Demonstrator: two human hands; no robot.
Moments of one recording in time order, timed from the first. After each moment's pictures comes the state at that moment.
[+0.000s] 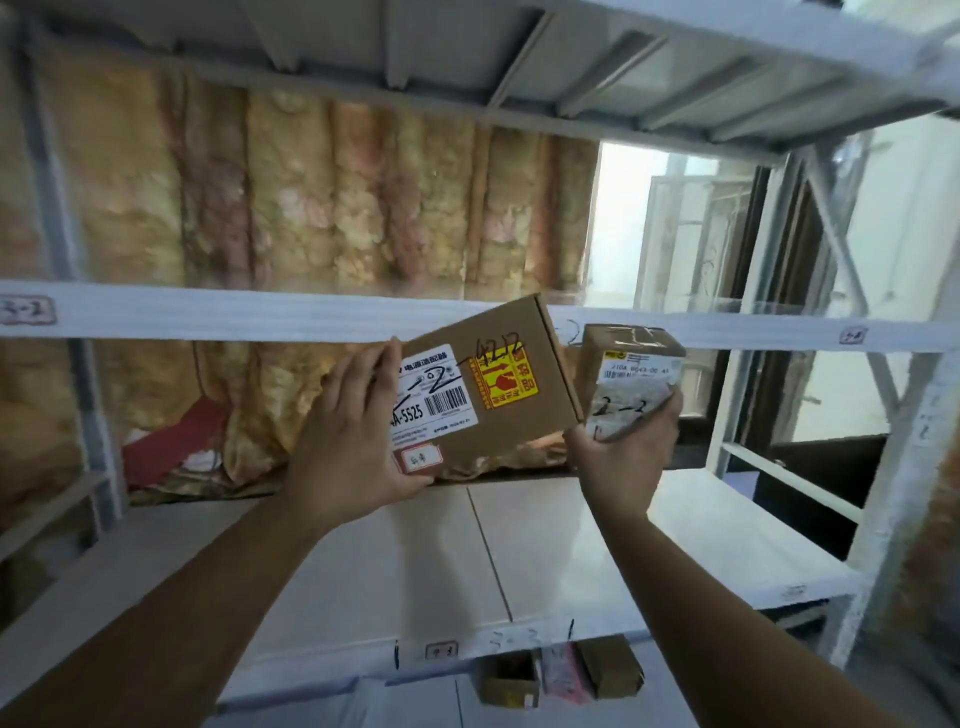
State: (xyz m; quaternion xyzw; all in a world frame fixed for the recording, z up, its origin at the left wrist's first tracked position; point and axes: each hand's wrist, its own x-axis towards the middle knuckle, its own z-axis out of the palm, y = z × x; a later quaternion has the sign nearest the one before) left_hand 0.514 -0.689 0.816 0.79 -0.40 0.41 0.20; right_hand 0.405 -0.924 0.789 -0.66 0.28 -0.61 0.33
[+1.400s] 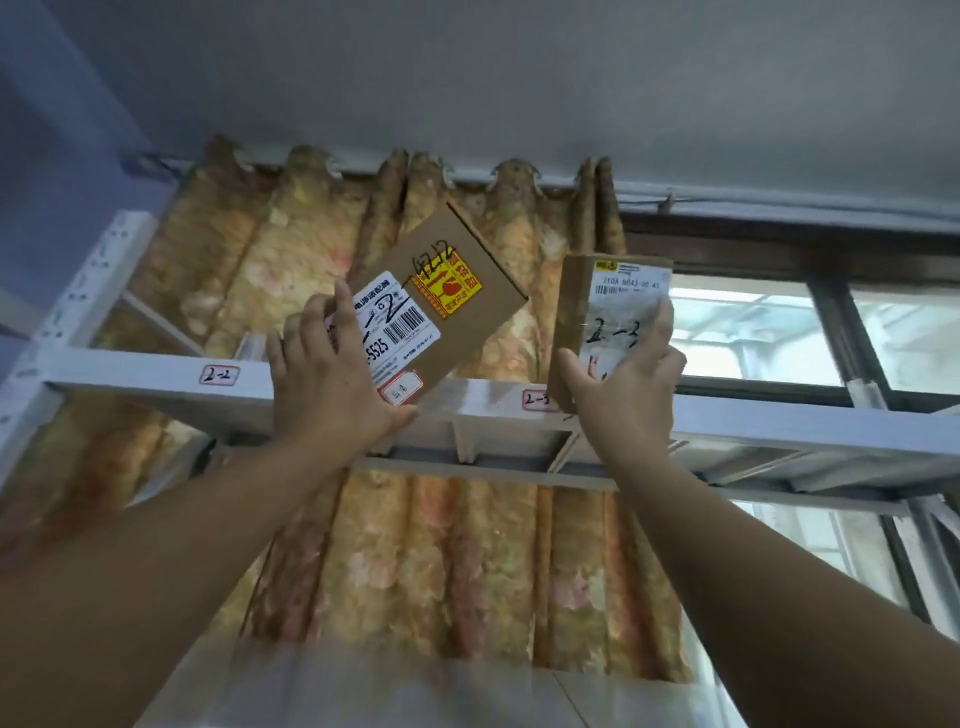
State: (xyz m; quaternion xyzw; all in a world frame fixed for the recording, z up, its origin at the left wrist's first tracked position) left_hand 0.514 -0.675 1.171 0.69 -0.11 0.67 0.25; right_hand 0.446 -0.903 1.192 -0.62 -0.01 -0.73 0.27
